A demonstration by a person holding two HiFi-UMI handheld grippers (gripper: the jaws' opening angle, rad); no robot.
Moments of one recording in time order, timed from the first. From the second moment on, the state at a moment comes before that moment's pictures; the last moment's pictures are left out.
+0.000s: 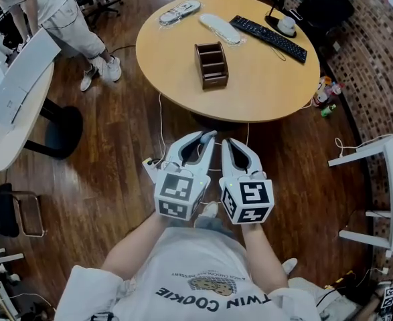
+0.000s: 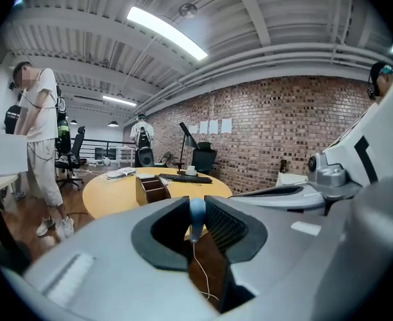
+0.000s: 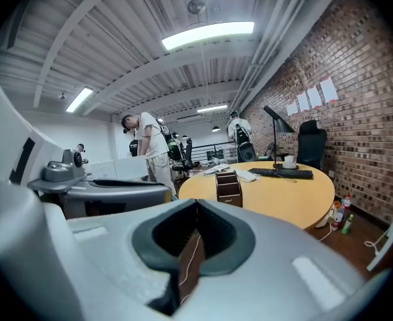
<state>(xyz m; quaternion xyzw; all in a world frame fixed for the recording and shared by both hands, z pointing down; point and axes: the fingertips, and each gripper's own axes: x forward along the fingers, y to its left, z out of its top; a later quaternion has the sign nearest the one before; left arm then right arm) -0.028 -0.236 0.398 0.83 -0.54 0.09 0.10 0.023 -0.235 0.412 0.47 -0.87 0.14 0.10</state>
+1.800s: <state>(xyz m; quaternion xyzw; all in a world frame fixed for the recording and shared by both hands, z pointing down) 0.000 0.087 0.401 0.85 -0.51 0.10 0.11 0.037 0.086 0.404 0.49 -0.86 0.12 0.10</state>
